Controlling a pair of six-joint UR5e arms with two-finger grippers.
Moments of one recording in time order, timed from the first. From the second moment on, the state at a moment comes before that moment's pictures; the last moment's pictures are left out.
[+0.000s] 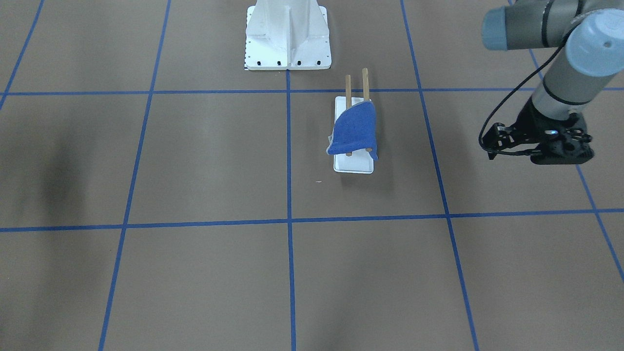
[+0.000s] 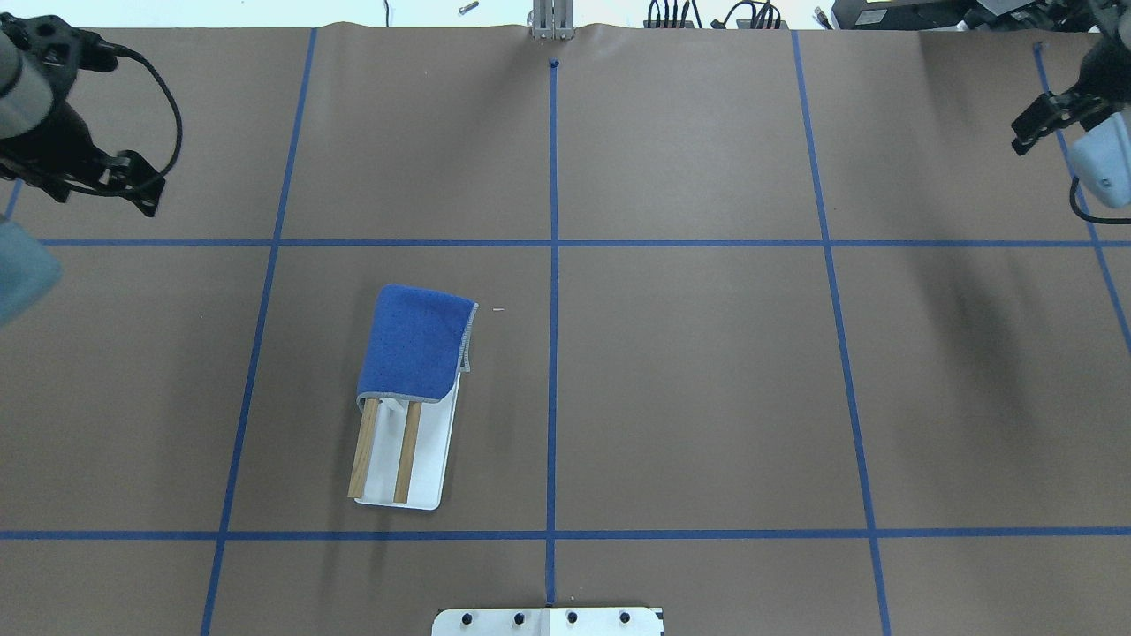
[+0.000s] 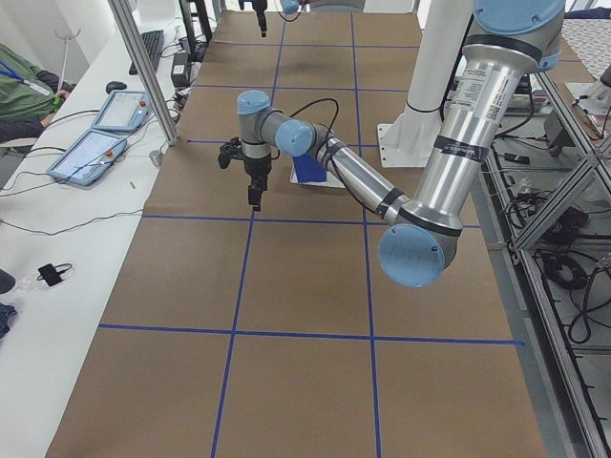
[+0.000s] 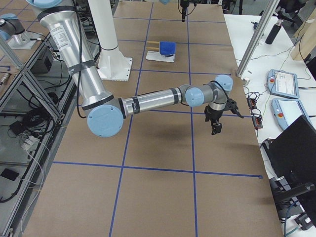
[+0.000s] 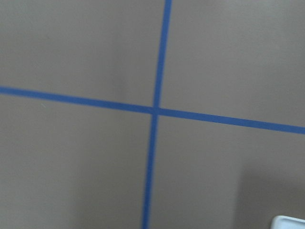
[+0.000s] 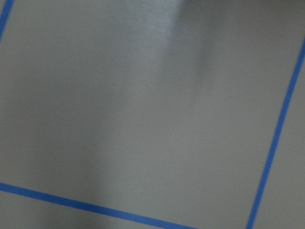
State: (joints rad) left arm -1.10 -1.89 -1.87 -1.33 -2.09 -0.45; right arm 1.31 -1.20 1.40 -1.53 2.18 0.06
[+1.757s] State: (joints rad) left arm -1.56 -1.57 -1.73 -1.52 -2.35 -0.09; right arm 1.56 -1.38 1.42 -1.71 2.22 -0.19
